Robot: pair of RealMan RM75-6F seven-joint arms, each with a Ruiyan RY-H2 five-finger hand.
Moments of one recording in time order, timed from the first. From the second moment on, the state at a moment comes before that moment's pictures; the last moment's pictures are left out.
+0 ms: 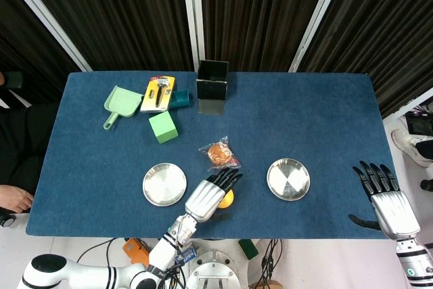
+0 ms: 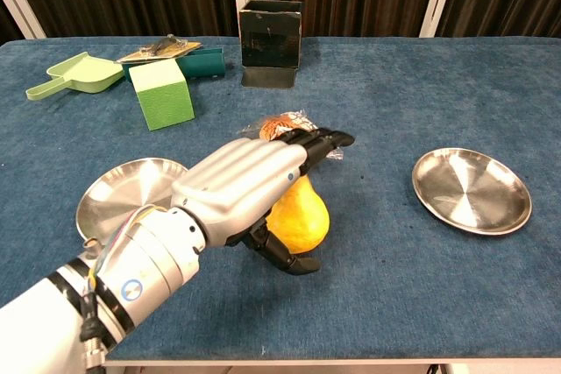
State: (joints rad) left arm -0.54 -2.03 -0.10 -1.51 1.41 1.10 0.56; right arm 0.09 -1.11 -0.08 -1.56 -1.66 1.51 -0.07
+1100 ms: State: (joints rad) left arm -0.77 -2.11 -0.36 -1.25 1.08 1.05 0.63; right arm 0.09 -1.06 -0.07 -1.55 -1.69 1.51 0.05
